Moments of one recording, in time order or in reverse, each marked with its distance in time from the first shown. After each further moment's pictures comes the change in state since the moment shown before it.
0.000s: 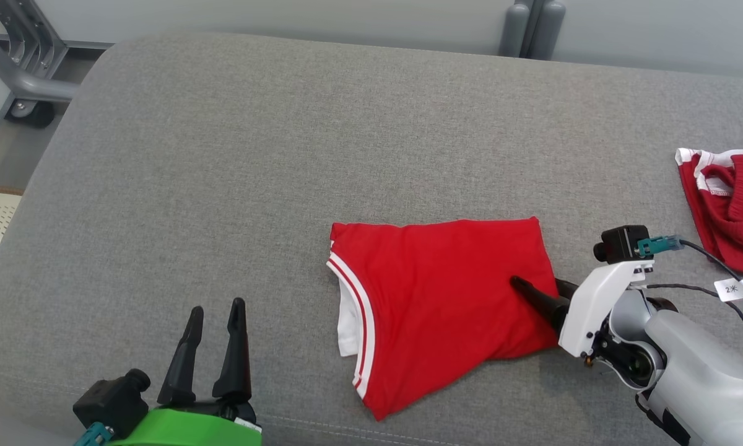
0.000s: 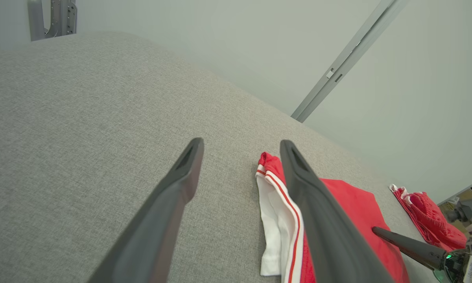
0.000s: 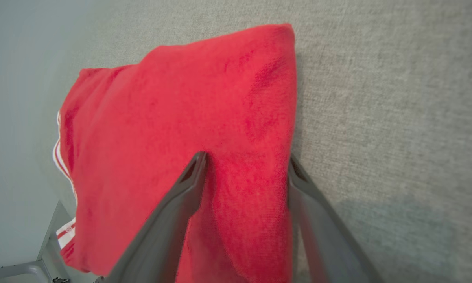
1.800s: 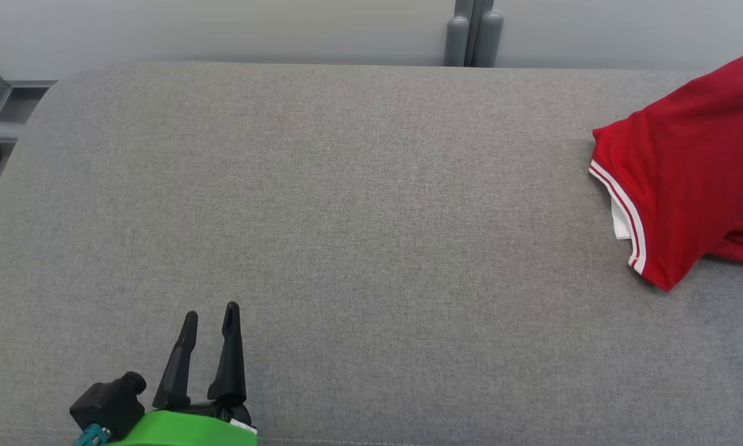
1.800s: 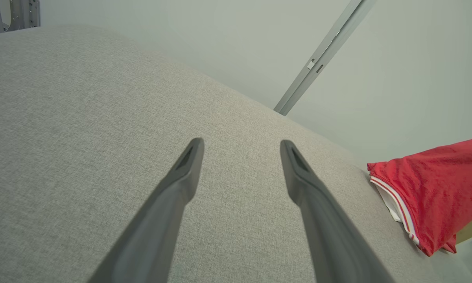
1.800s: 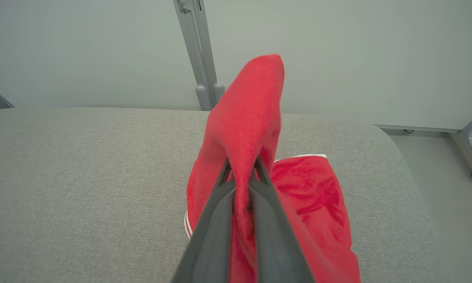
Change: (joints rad) left arm 0.002 -0.001 0.017 0.025 0.000 0.000 0.000; right arm -0.274 -0.400 -0.123 0.034 -0.064 -0.040 0.004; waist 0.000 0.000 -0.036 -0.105
